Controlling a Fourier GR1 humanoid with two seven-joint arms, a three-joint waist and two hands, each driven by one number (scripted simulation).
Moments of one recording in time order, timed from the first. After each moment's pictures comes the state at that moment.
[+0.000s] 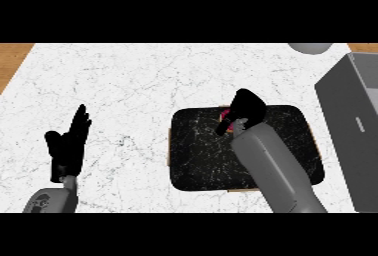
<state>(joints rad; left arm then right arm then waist) -0.11 0.21 -0.01 -1.29 0.08 0.24 0.02 -0.68 -0.01 0.26 -1.04 0.80 0.02 1.14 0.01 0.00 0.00</state>
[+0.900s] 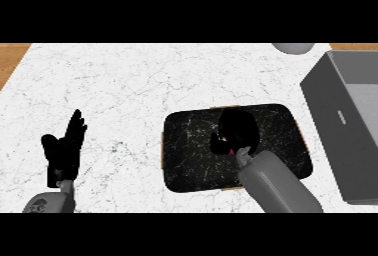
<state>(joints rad) -0.09 0.20 0.03 -1.28 0.06 0.24 0.02 -0.50 -0.10 0.50 -1.20 0.89 0.08 0.71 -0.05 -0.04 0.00</state>
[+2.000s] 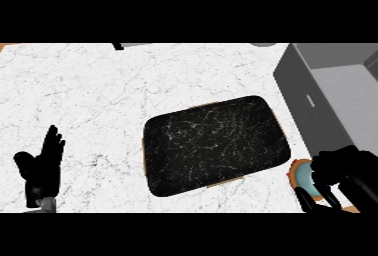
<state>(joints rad) 0.02 0.23 0.10 -1.32 0.09 0.27 0.00 0.04 -0.84 0.32 -2.09 0.54 0.03 0.00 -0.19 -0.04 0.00</state>
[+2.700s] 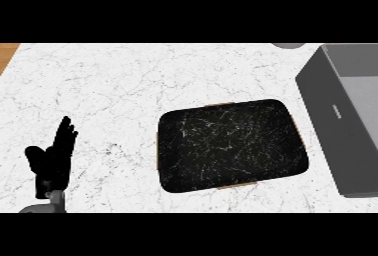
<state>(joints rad) -0.01 0.21 0.05 -1.35 0.08 0.24 0.01 0.27 -1.04 -0.44 -1.90 0.04 0.19 -0.36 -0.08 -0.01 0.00</state>
